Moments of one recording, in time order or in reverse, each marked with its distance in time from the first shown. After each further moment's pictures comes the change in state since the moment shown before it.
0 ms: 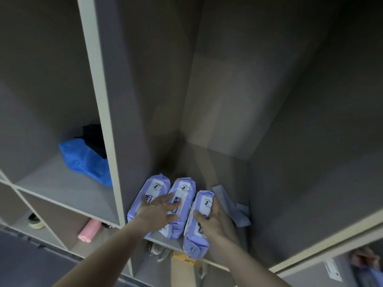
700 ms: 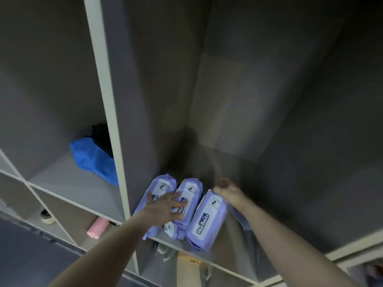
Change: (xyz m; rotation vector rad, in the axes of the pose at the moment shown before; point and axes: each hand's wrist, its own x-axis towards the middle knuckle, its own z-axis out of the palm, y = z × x) left_hand 0.006 -0.007 -0.009 -0.144 -0.058 0.039; right_hand 0.073 -0.044 -0.053 -0.160 -0.138 0.041
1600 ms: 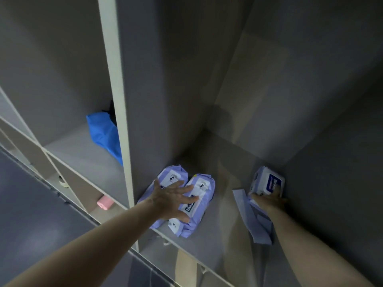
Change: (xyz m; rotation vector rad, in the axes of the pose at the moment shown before) left_hand 0.012 0.002 -0.006 0.241 -0.075 -0.017; right_hand 0.104 0.075 -0.049 -0.327 0.351 0.339
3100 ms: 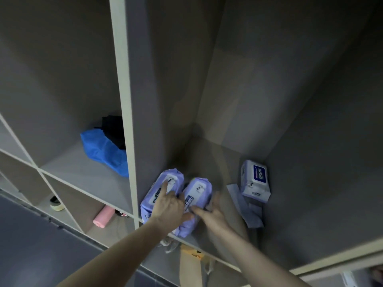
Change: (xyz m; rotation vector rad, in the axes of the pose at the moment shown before) left_hand -0.035 0.035 0.009 0.280 0.297 -0.104; right_hand -0.218 -0.026 0.049 0.604 -0.484 -0.320
